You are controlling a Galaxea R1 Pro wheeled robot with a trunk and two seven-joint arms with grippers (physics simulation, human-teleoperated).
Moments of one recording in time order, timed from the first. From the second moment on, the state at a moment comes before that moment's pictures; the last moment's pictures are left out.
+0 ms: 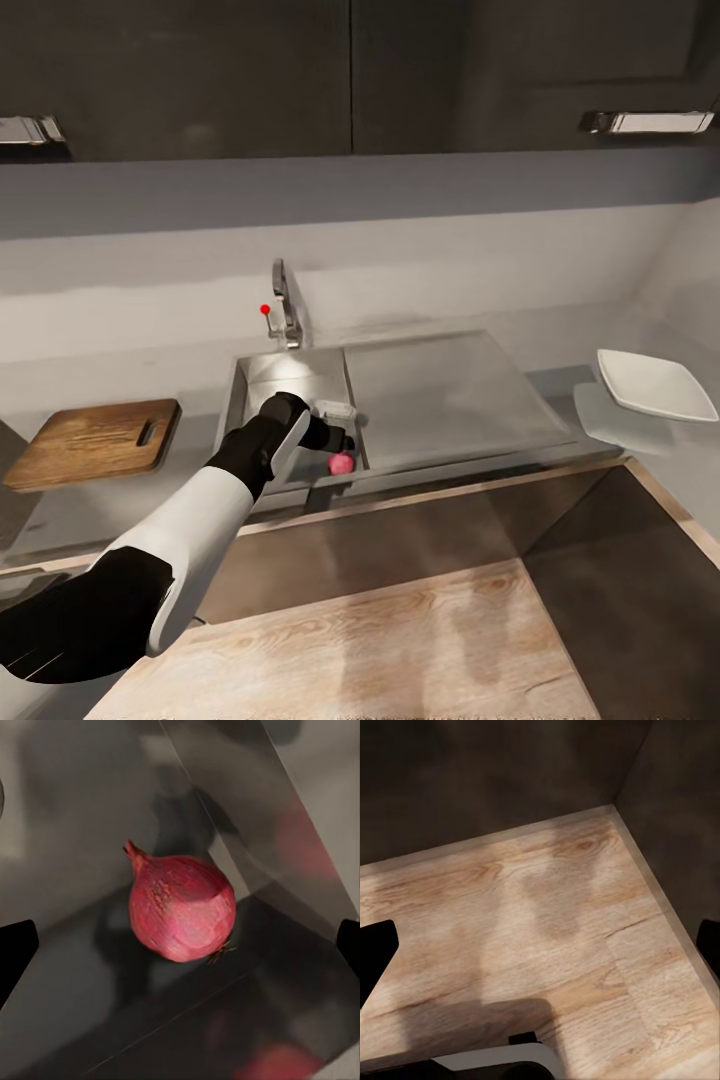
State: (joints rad) left arm -1.11 -0.16 -0.29 -0.63 0.17 0.92 -0.07; right arm -0.10 0.06 -0.26 -0.05 0.23 -1.05 -0.20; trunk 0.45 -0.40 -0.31
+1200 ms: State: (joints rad) left arm -1.11 -0.16 -0.29 -0.60 0.17 0.92 -0.07; right arm -0.10 0.06 -0.26 -0.05 0.23 -1.05 -0.20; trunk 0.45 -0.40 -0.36
